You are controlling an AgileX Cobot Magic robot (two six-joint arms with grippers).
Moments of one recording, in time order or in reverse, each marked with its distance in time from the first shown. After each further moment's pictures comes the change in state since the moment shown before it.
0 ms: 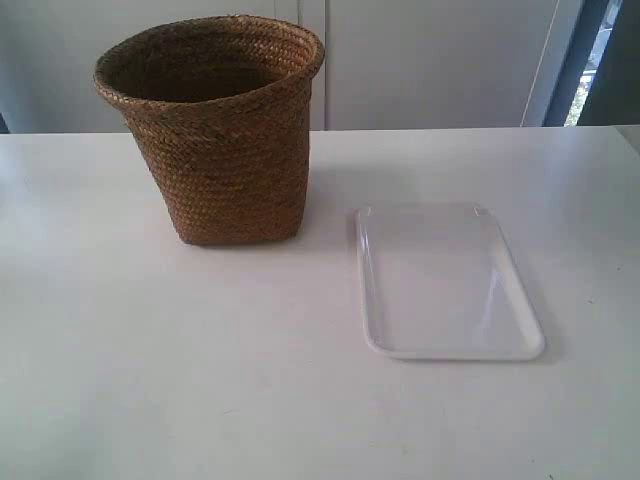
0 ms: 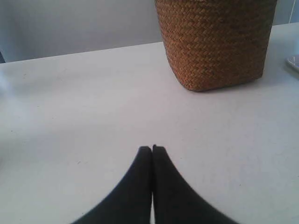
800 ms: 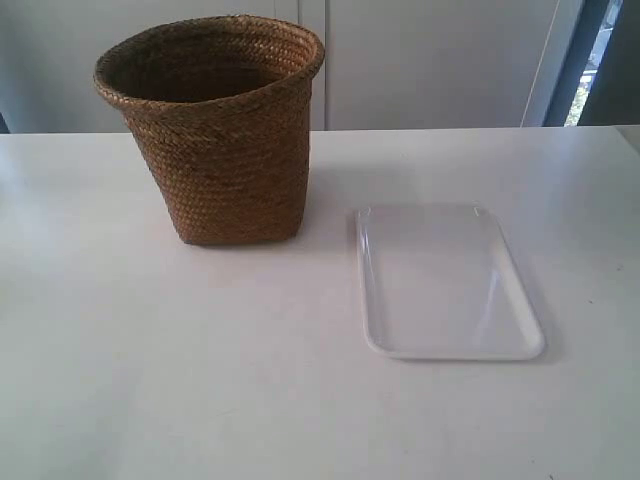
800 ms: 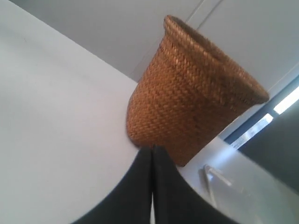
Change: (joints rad) left arm 0.000 0.000 0.000 -0.246 -0.158 -0.520; right arm 0.000 0.000 0.000 0.022 -0.376 0.905
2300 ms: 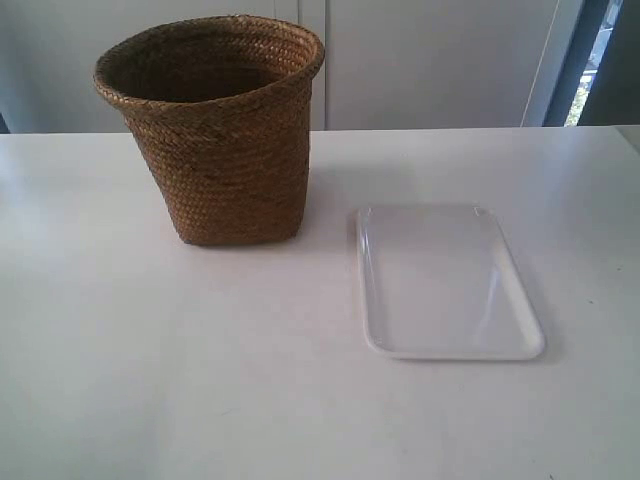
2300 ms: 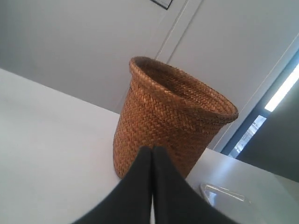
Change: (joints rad) left arm 0.000 0.013 -0.203 0.097 0.103 0.102; right arm 0.000 0.238 -0.353 0.319 0.364 -0.647
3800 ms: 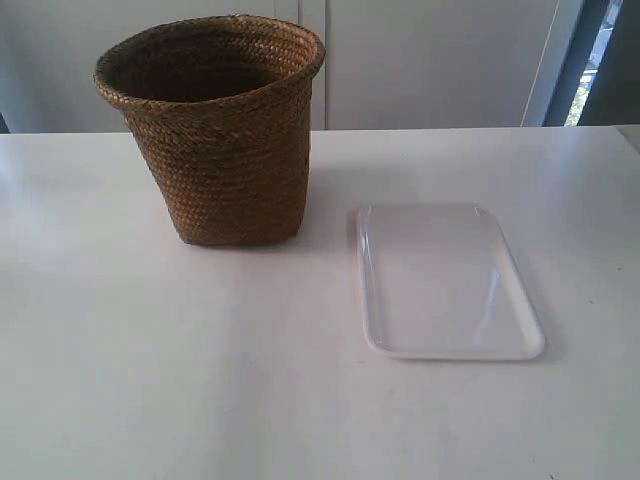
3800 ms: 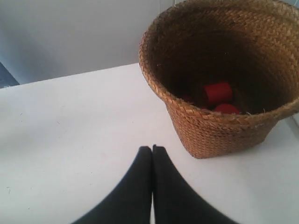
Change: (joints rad) left arm 0.000 1.147 -1.131 0.217 0.588 0.371; right arm 0.002 1.007 -1.048 0.066 0.895 -0.545
